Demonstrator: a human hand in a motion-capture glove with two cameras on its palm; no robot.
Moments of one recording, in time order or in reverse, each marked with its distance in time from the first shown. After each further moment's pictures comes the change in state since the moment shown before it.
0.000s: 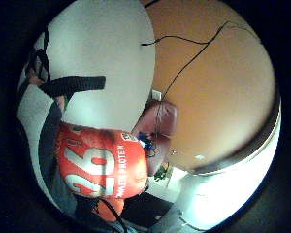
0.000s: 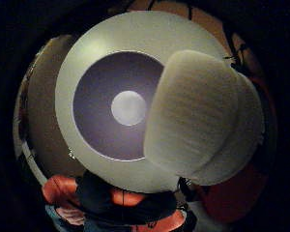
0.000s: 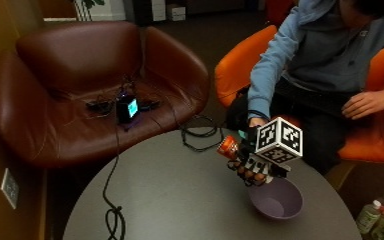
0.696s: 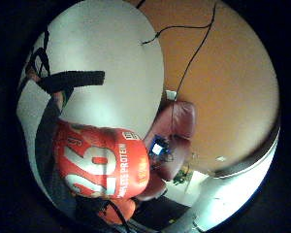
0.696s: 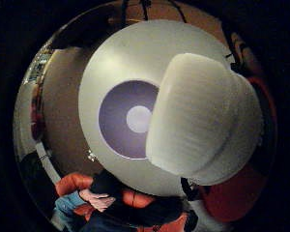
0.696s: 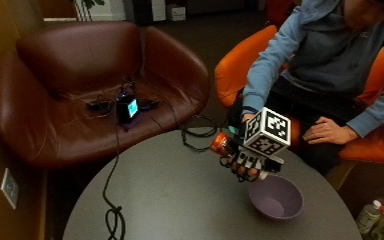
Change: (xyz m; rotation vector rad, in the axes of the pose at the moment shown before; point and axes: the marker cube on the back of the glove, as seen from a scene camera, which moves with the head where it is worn) arm 0.033 0.000 -0.003 0.056 -0.148 0.038
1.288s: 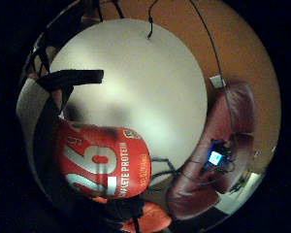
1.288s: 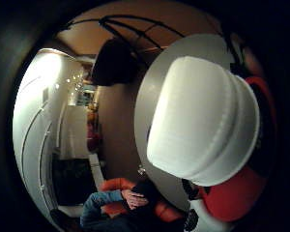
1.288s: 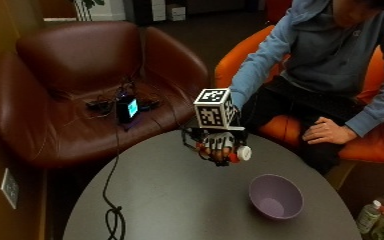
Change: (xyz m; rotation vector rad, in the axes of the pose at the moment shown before) arm 0.072 0.023 0.028 0.218 -0.703 0.142
